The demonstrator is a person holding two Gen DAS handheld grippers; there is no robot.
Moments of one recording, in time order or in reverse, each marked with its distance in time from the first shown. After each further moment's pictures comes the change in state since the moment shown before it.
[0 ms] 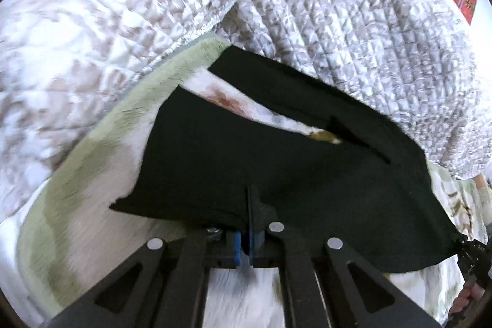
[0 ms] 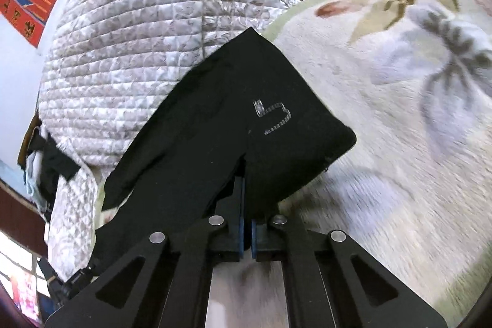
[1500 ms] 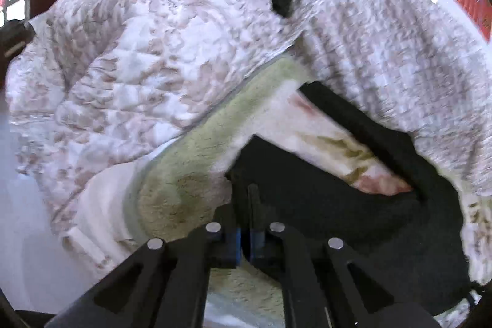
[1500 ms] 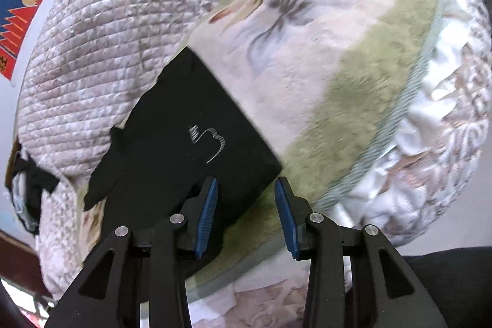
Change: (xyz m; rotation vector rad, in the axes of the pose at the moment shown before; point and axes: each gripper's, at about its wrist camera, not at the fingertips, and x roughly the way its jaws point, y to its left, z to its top) left arm -0.068 0.072 -0.046 -0.075 -0.086 0.229; right arm -0.096 -0.078 -0.078 0.178 -0.056 -0.195
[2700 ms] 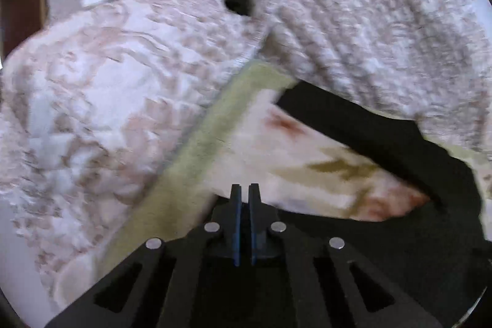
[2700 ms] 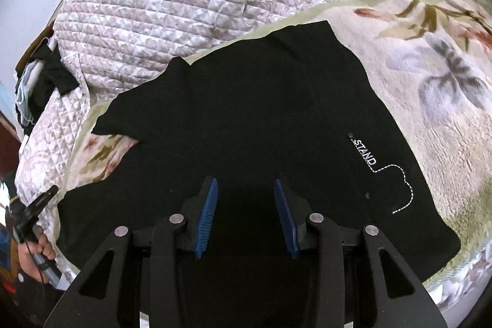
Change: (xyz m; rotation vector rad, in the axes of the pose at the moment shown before) left arm 0.046 -0.060 0.046 0.181 0.008 -0.079; right arm 0.060 0.131 -0.019 -0.479 0.117 0.103
